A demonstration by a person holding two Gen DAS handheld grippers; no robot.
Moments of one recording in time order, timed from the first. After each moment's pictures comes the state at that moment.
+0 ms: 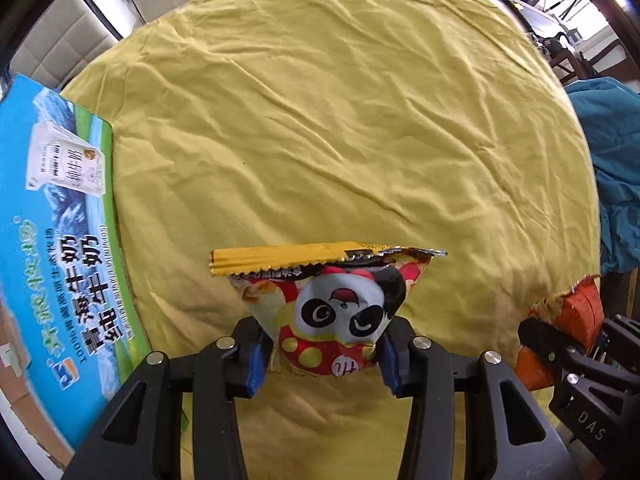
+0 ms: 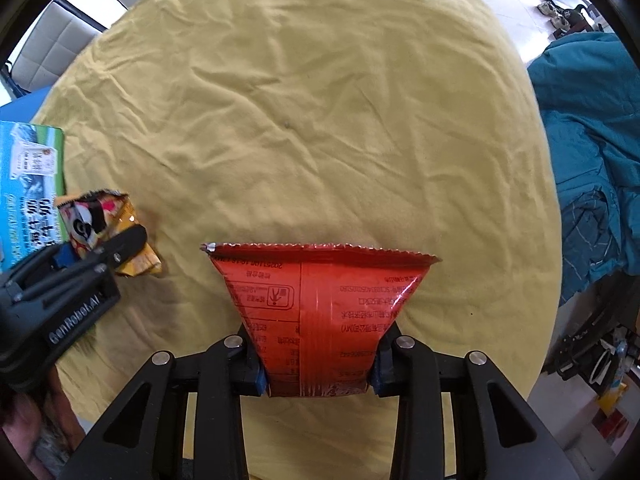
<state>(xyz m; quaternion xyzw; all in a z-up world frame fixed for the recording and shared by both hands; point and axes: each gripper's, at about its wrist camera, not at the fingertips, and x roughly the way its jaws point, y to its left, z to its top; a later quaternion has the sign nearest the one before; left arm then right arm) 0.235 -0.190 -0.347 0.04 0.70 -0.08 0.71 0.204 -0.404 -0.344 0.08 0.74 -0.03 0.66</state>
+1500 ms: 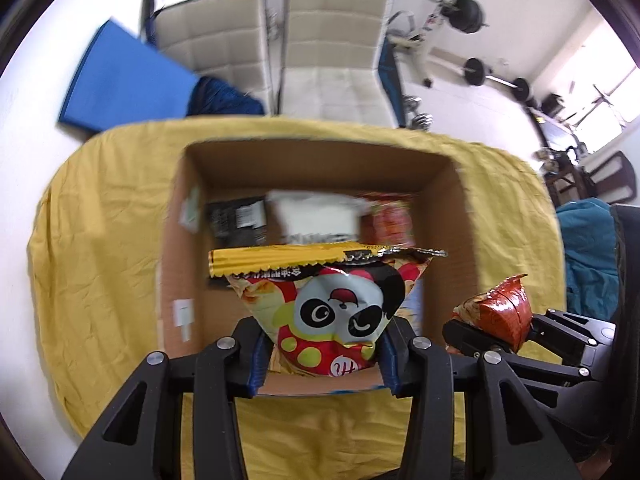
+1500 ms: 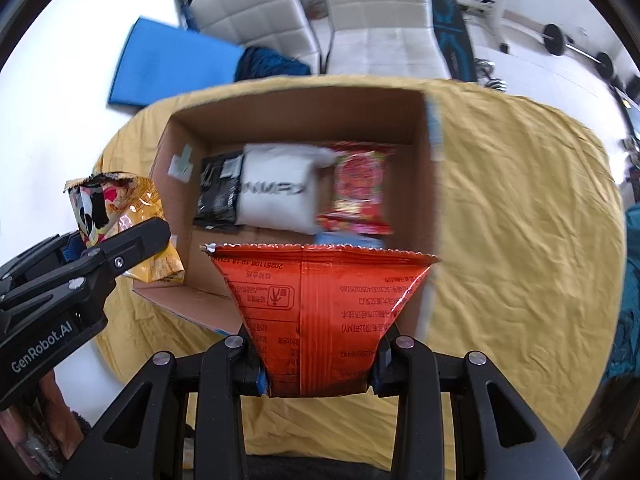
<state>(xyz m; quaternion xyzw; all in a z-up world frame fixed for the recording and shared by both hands) 0.179 0.156 -0.179 -0.07 0.61 -0.02 0.79 0.183 -0.044 -0.177 0.01 0.66 0.14 0.74</state>
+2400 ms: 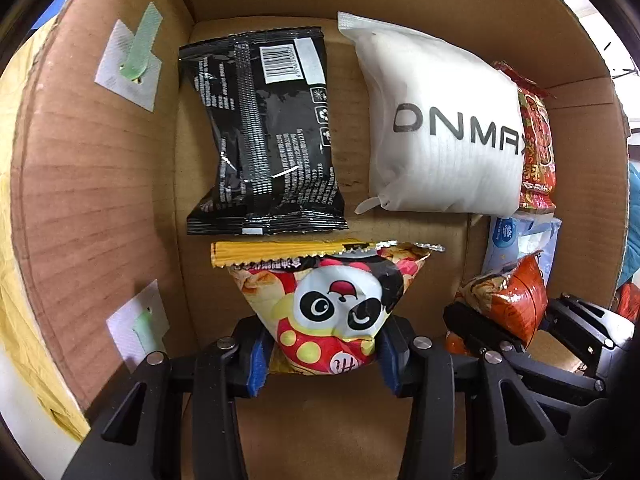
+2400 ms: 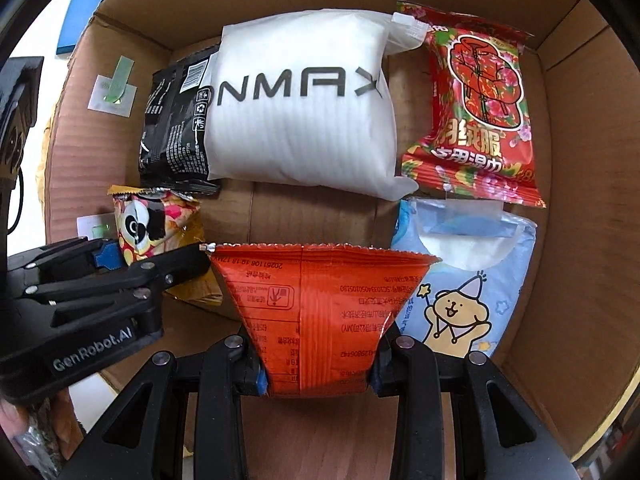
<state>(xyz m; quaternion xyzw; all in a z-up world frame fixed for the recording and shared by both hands) 0.209 0.191 -0.357 -0.08 0.75 -0.04 0.65 0.206 0.046 -0.359 0.01 0.75 0.14 0.65</state>
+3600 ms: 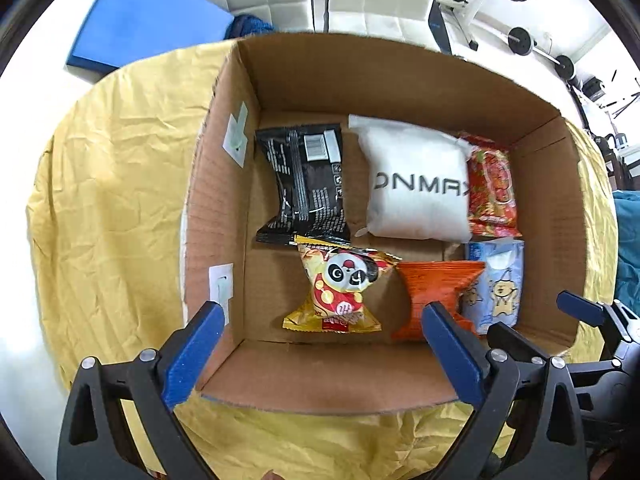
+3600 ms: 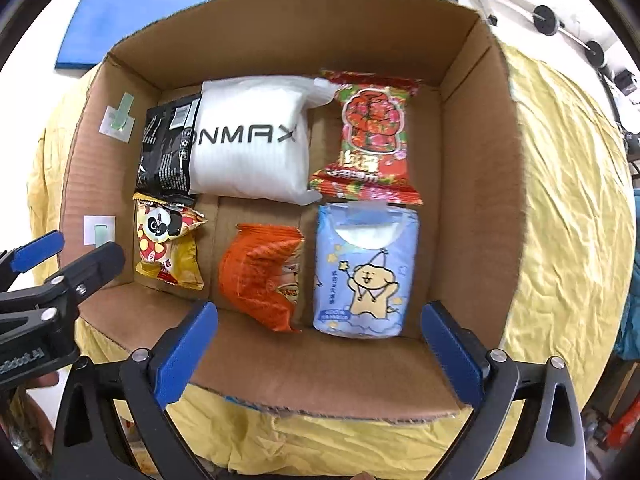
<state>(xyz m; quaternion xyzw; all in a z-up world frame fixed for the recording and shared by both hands) 0.168 0.199 -0.253 -0.06 0.66 0.04 0.74 0.200 -0.004 -0.286 -0.04 0.70 0.08 0.70</state>
